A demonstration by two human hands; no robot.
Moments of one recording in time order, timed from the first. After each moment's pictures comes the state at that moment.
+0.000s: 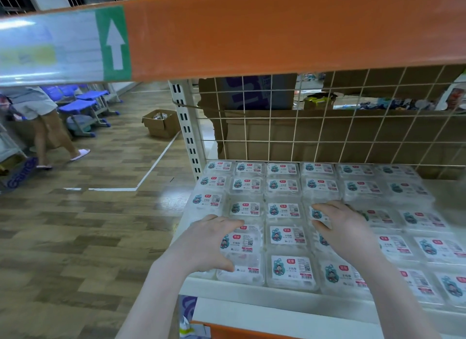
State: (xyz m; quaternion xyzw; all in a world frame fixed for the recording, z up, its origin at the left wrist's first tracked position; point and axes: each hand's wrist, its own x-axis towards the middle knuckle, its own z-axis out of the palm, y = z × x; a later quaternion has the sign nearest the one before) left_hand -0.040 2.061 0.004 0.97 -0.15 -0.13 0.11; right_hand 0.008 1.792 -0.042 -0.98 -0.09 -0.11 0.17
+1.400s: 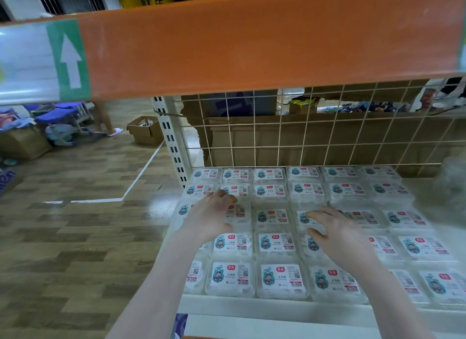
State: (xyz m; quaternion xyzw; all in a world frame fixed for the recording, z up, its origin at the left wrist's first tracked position) left_hand 0.026 2.039 0.006 0.99 -0.11 -0.04 0.08; right_hand 0.003 1.778 -0.049 -0.97 -0.10 -0.14 0.18
